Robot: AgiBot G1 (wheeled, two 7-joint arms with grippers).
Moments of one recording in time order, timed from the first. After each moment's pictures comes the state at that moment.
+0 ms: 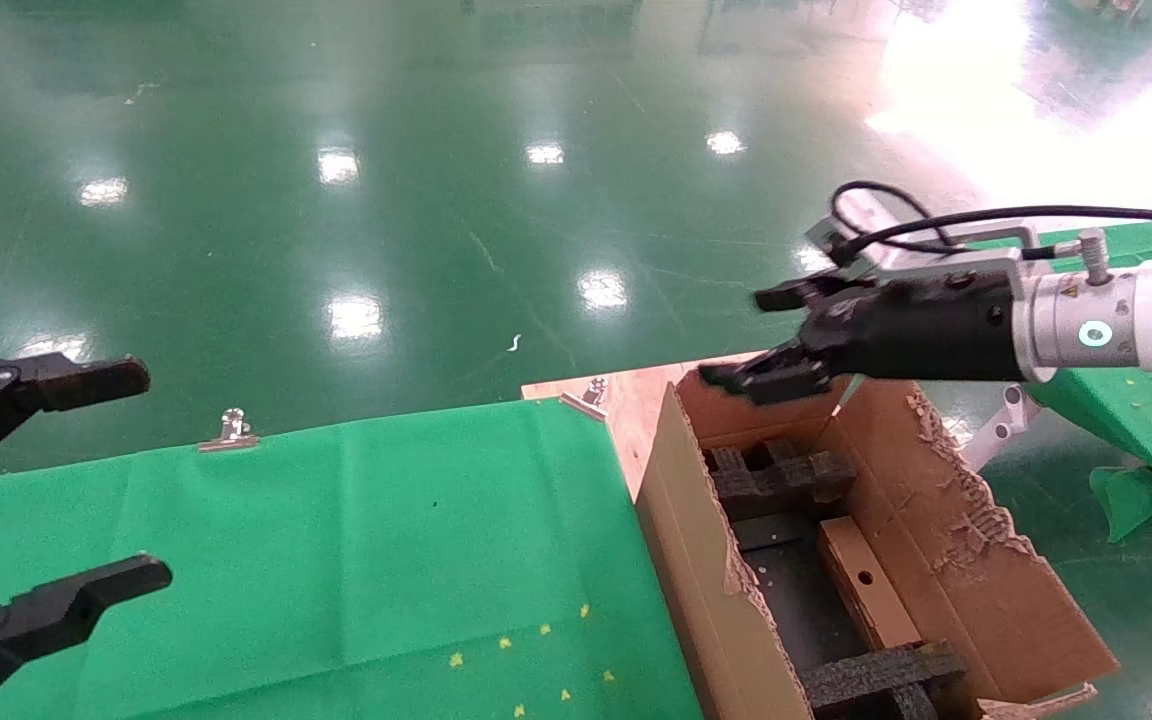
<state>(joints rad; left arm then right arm) -1.07 0.57 0.35 -1.23 0.65 1.44 -0.14 1.89 -0.42 -1.50 1.10 -0.85 -0.91 0.44</state>
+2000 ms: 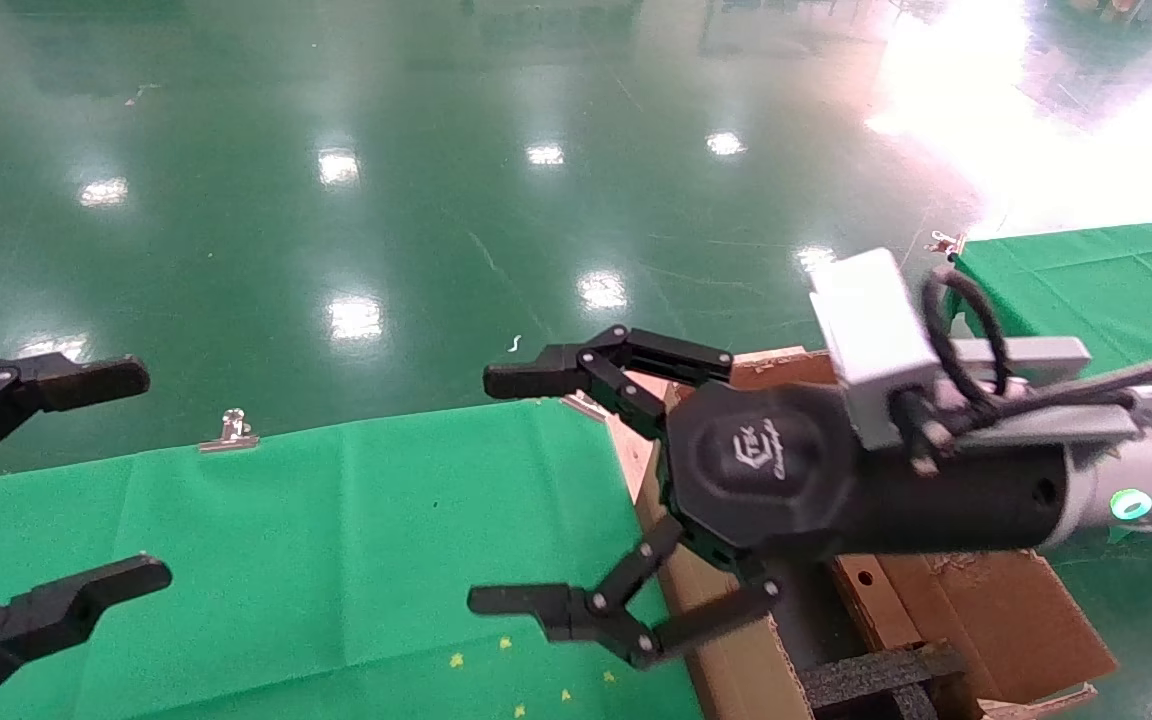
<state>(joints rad) -1.07 0.57 0.35 -1.23 0.65 1.44 -0.14 1.08 -0.61 -0.28 1.28 -0.73 -1.49 0.19</state>
